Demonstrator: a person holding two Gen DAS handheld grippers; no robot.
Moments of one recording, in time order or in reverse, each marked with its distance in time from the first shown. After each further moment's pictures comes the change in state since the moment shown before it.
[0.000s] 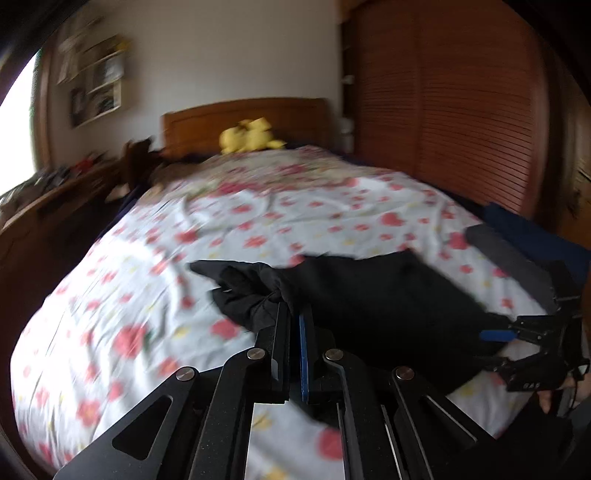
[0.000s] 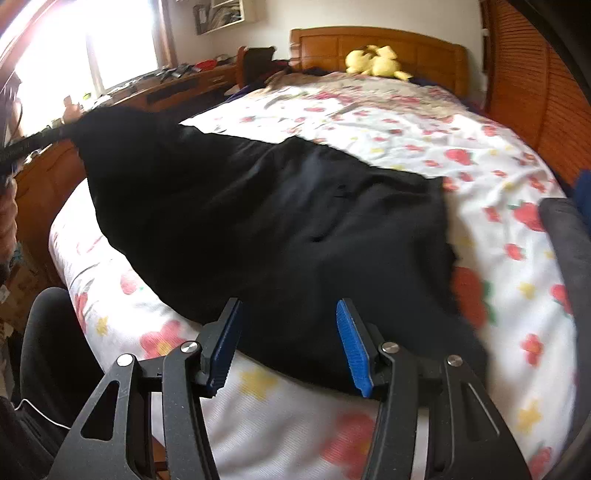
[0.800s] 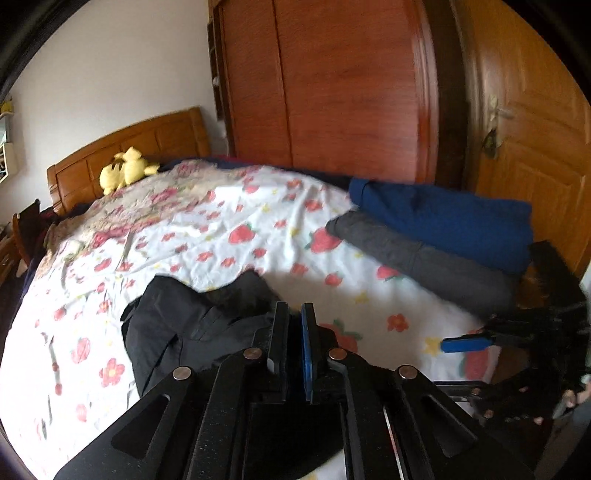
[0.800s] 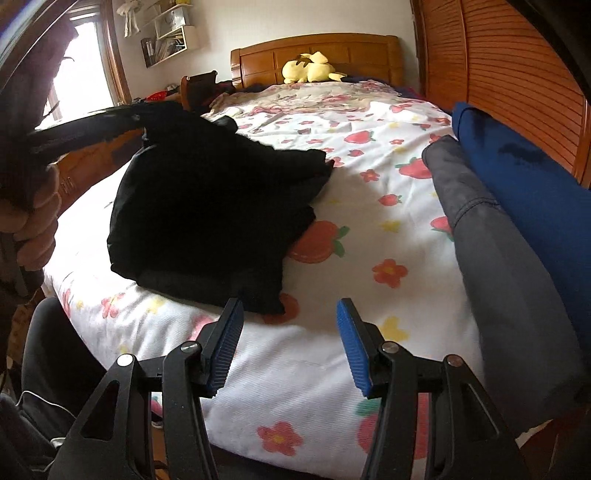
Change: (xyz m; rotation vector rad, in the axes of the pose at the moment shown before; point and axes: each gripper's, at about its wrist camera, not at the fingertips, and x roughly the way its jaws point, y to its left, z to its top) left arm 0.081 -0.131 0.056 0.245 -0.006 -0.310; right arm -0.086 -0.096 -0.054 0.157 -0.049 -0.090
